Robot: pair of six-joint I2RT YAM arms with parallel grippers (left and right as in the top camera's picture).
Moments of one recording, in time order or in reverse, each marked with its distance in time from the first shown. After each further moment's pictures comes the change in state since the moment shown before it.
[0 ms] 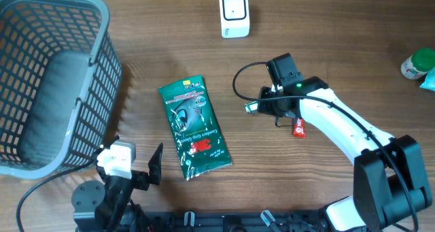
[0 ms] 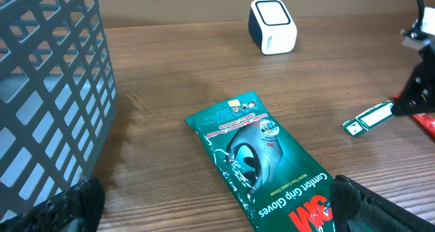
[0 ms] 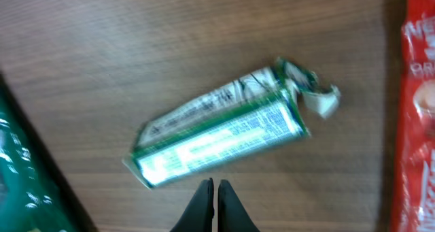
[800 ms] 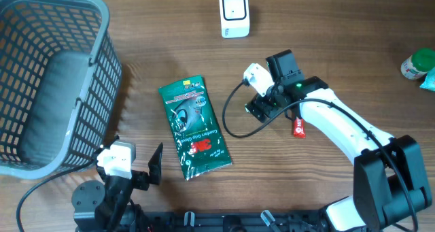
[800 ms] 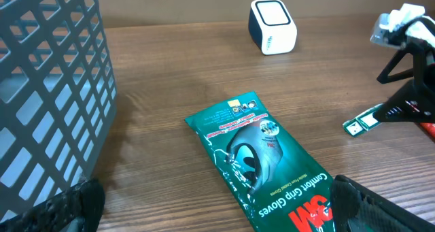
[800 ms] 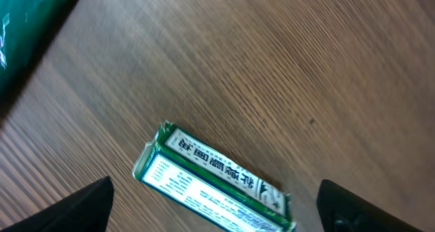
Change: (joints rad) left arm 0.000 0.000 0.000 0.000 0.000 0.000; right arm 0.000 0.000 0.000 0.095 -0.044 -1.055
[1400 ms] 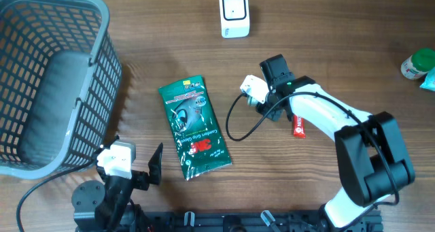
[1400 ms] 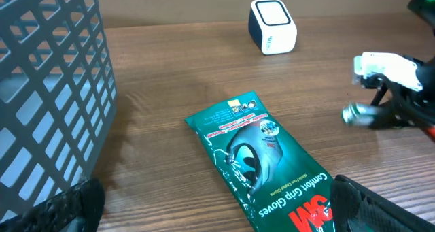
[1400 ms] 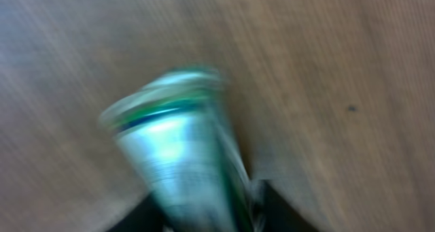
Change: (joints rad) left arm 0.000 0.000 0.000 0.000 0.000 0.000; right arm 0.000 0.151 0.000 0.032 0.137 -0.187
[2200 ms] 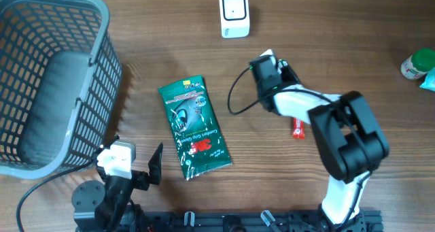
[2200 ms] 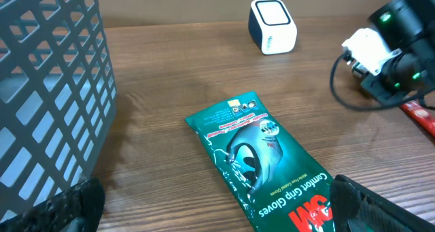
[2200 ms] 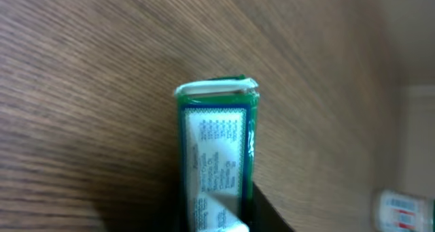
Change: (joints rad) left arm 0.000 0.000 0.000 0.000 0.000 0.000; right arm 0.060 0.198 0.000 0.431 0.727 0.370
